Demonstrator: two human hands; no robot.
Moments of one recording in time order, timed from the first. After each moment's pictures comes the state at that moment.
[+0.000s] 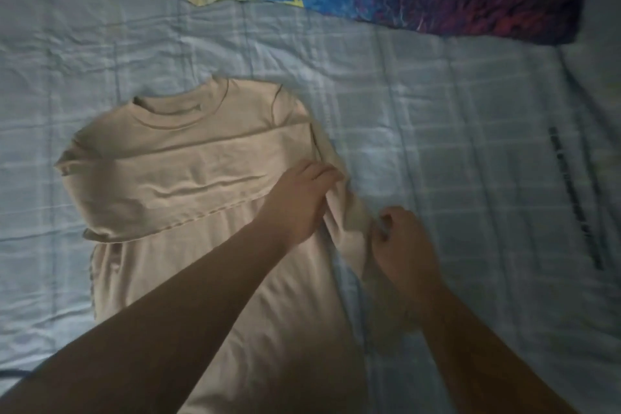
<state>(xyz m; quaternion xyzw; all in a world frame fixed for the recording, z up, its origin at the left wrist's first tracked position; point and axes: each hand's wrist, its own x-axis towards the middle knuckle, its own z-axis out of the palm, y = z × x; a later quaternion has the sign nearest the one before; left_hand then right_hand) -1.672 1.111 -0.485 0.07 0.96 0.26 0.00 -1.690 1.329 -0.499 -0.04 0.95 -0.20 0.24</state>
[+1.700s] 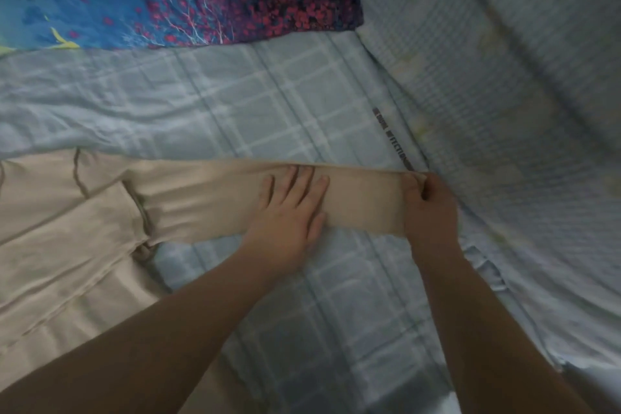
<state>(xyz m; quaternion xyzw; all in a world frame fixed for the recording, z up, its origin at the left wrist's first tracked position) -1.767 1.306 -0.521 0.15 0.97 0.18 0.12 -1.796 1.527 -0.478 0.27 0.88 -0.40 -0.01</state>
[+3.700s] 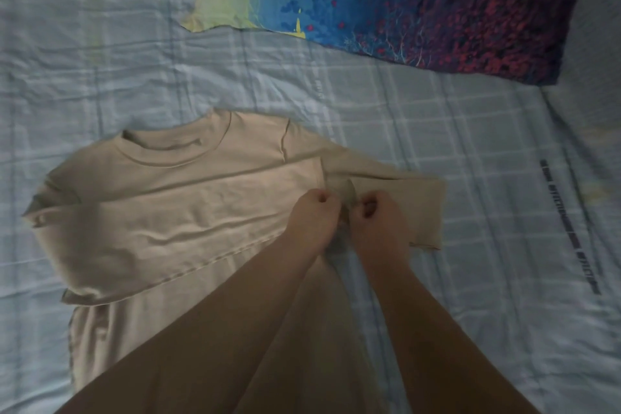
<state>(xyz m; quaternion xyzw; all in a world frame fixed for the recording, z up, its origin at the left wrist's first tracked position) -1.716 1.103 -0.481 -0.38 0.62 0.66 0.18 -1.734 1.219 -0.504 0.08 0.95 -0.27 0.13</state>
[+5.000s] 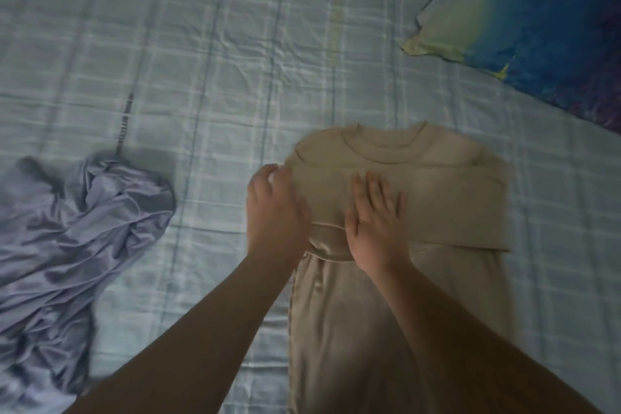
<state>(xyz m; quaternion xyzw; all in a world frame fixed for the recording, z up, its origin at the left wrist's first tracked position) -1.480 0.800 -0.489 -0.35 0.87 0.30 -0.17 -1.583 0.947 -0.526 -0.33 0.94 -0.04 0.10</state>
